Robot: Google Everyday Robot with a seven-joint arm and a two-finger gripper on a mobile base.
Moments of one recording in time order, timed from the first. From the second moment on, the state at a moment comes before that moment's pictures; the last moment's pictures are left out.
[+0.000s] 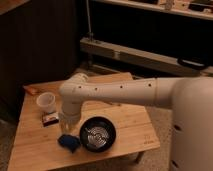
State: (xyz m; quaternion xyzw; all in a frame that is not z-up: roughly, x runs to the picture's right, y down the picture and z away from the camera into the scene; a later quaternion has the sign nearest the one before) arm -0.175 0.180 0.669 -0.22 -0.38 -0.54 0.71
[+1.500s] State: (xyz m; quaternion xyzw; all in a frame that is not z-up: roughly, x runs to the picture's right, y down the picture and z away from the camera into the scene) arm 0.089 0.224 0.714 -0.17 -0.25 -0.49 0.82
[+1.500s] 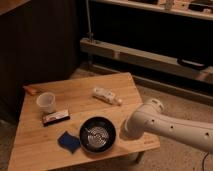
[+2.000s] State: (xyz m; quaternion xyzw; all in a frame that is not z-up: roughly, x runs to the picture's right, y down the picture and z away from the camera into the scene) arm 0.063 0.206 0.719 -0.15 -0.28 -0.51 0.80
